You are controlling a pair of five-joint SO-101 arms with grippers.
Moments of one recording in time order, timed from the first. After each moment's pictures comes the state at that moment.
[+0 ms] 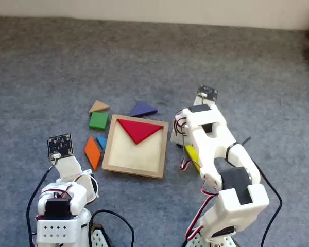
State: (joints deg) left arm -6.8 -101.4 96.0 76.0 19.6; right arm -17.0 8.2 26.6 58.2 -27.0
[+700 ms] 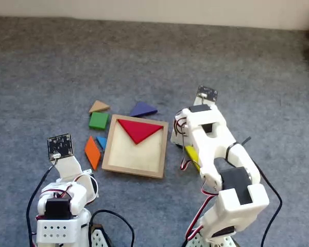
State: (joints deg) left arm -6.8 -101.4 96.0 76.0 19.6; right arm -17.0 8.2 26.6 58.6 -27.0
